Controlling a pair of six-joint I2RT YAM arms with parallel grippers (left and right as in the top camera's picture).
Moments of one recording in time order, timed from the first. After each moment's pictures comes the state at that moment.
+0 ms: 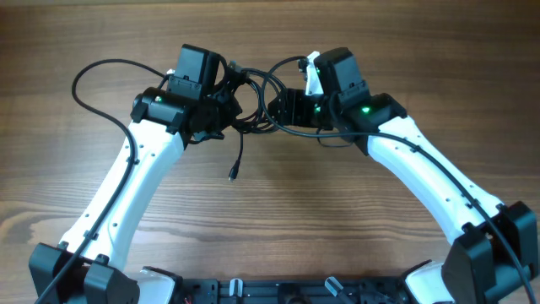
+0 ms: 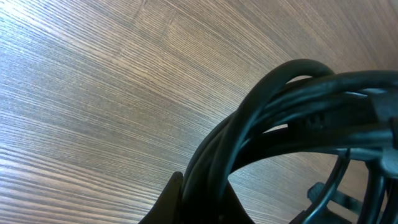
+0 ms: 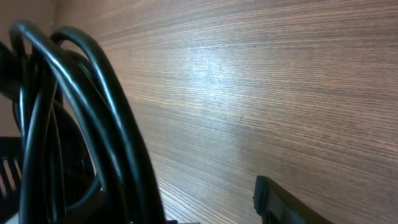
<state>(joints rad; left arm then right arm) -0.32 1.52 1.33 -0.89 0.10 -0.88 0.48 1.63 1.26 -0.47 -0.36 0.56</state>
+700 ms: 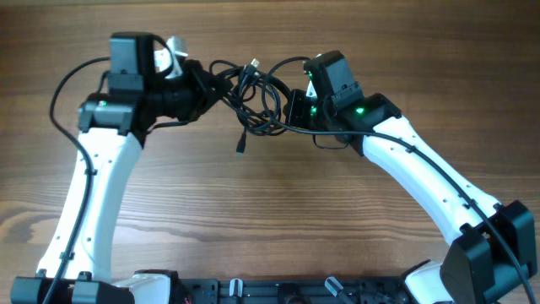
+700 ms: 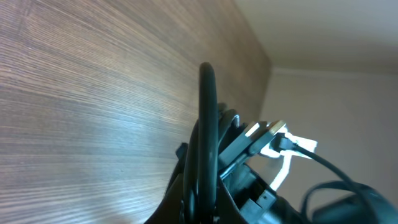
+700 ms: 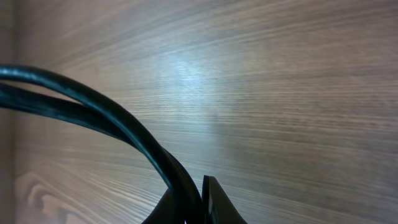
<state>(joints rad) -0.06 1.45 1.33 -0.72 0.71 -0.83 0.51 1.64 1.28 -0.54 -0.22 0.68</state>
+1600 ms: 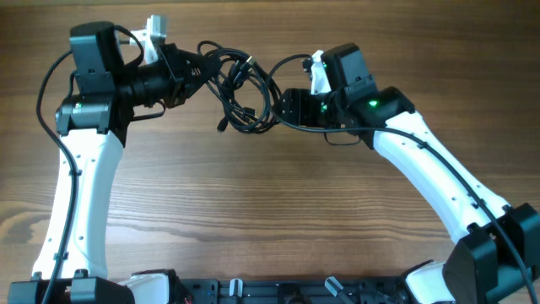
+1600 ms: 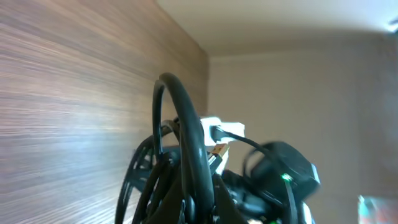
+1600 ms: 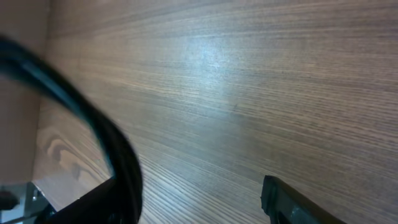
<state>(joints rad) 0.05 1.45 1.32 -0.53 0.97 -0.81 0.45 1.62 1.30 -0.59 -0.41 0.49</state>
